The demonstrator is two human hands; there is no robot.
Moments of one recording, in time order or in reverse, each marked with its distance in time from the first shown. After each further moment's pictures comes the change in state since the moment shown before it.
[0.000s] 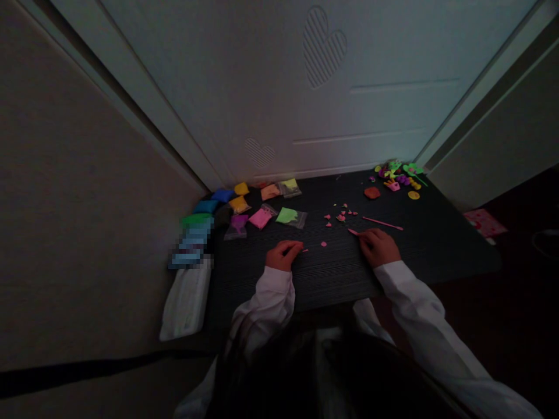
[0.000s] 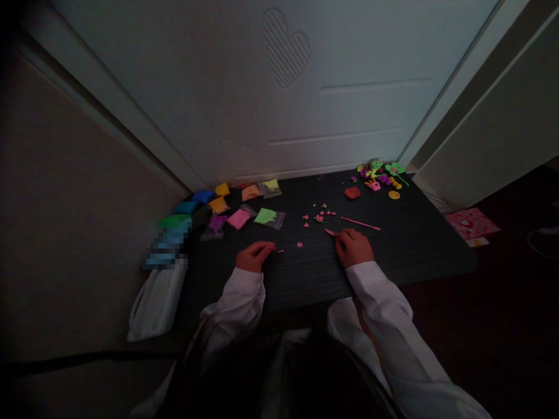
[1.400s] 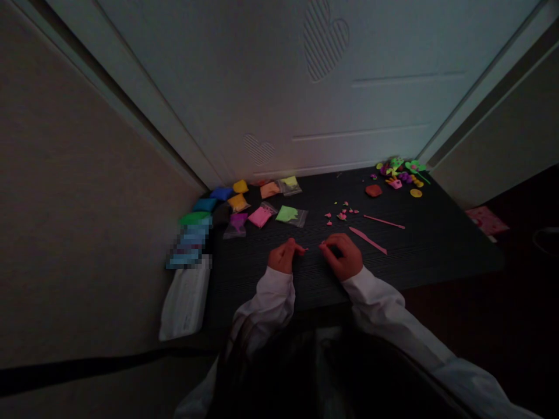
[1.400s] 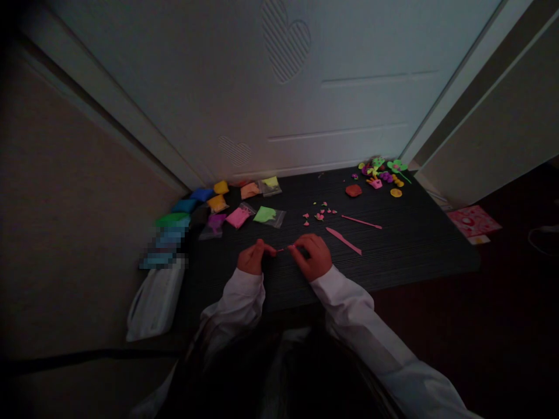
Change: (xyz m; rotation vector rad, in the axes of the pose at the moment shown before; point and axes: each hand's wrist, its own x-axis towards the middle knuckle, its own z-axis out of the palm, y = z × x) left_hand -0.006 0.012 0.001 -0.142 -0.026 -0.061; right_hand -0.002 -0.094 0.009 0.586 0.183 -0.132
